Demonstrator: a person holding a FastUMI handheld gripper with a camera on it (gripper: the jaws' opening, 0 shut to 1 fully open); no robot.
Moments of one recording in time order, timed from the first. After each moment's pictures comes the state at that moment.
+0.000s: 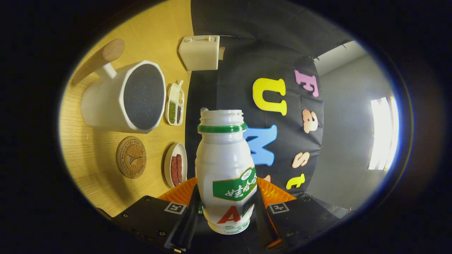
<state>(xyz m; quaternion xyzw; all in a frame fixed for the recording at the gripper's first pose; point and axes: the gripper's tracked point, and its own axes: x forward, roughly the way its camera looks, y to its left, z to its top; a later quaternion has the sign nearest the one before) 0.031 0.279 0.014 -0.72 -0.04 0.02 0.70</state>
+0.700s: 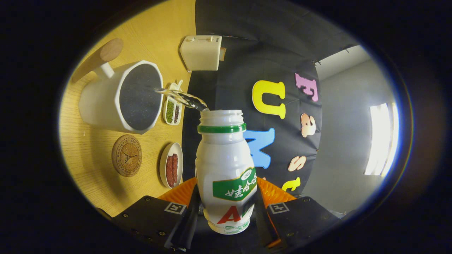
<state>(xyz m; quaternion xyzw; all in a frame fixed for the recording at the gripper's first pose) 0.031 0.280 0.018 -0.73 -0.06 0.02 0.68</state>
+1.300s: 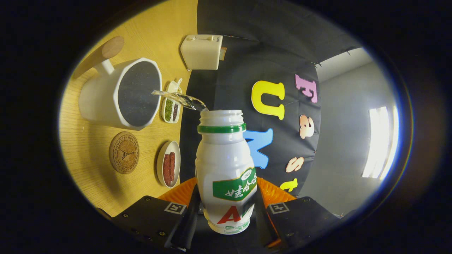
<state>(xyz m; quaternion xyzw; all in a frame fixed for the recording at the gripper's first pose) 0.032 0.278 0.021 -0.73 -0.06 0.01 0.68</state>
